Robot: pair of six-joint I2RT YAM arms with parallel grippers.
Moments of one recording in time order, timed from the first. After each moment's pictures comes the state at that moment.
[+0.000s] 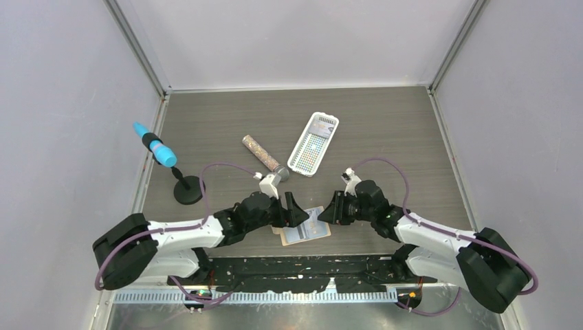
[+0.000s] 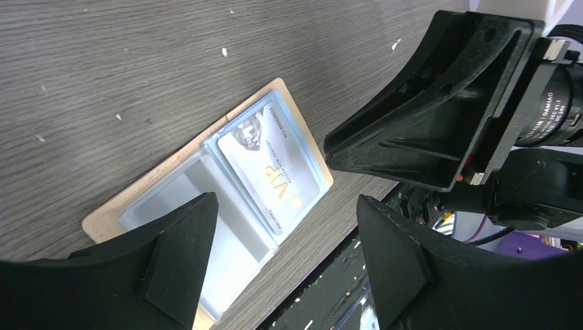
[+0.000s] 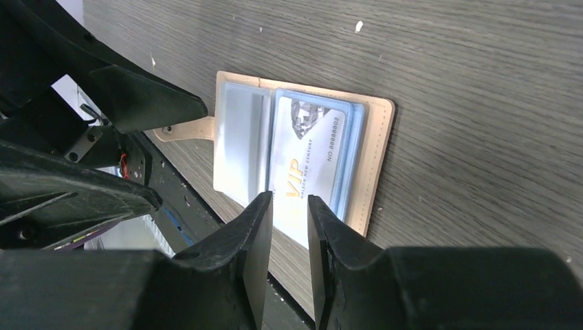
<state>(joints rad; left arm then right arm) -1.01 1.17 0.38 0.33 -0.06 -0.89 0.65 1.05 0.27 0.17 -0.37 0.75</state>
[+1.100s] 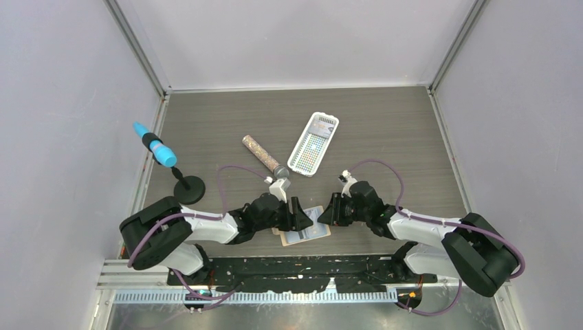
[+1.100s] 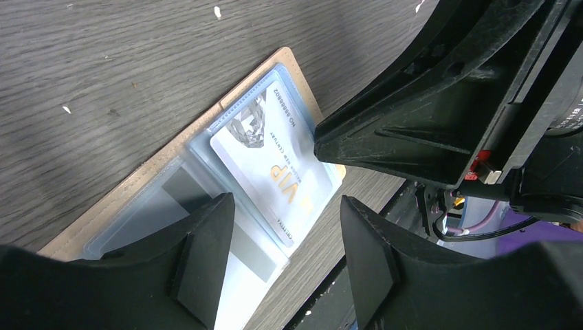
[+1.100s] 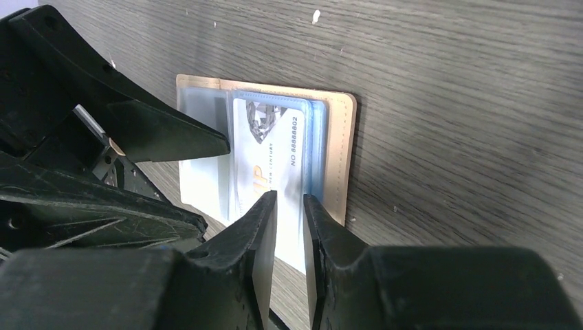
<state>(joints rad) -1.01 1.43 0.38 0.54 0.05 -0.92 0.67 1.19 0.27 0.24 -0.33 0.76</state>
